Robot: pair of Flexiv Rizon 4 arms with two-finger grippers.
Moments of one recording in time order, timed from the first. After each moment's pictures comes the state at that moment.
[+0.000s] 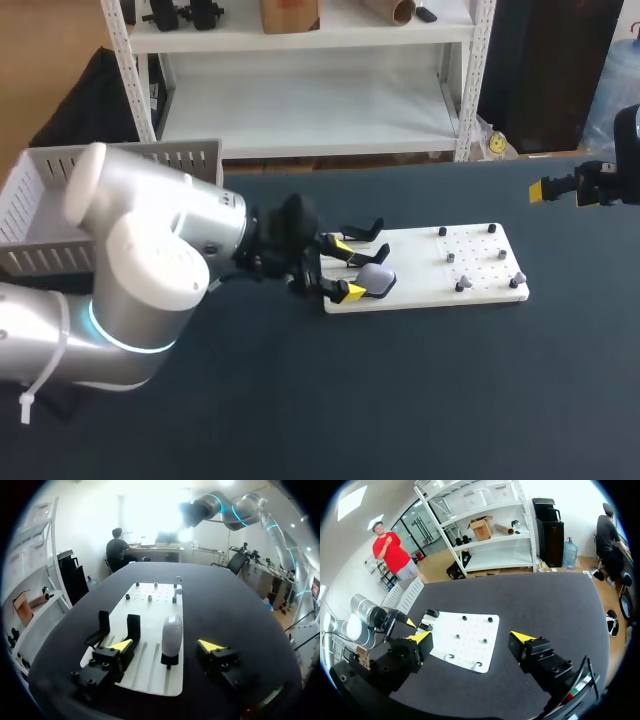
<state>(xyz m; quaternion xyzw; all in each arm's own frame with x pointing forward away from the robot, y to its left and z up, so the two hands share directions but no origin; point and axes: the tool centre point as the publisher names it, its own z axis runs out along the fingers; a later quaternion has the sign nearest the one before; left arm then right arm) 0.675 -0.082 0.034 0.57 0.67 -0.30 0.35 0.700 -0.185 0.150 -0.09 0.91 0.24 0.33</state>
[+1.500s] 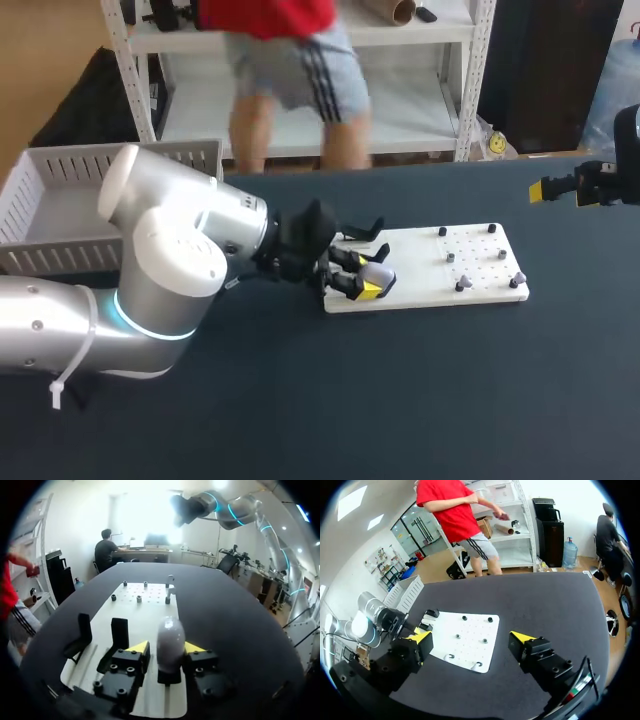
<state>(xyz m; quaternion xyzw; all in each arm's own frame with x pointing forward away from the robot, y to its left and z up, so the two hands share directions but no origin) 0.675 -0.109 0.012 0.59 0.65 -0.35 0.33 0.700 -0.185 0.150 -0.09 0.91 0.24 0.33</state>
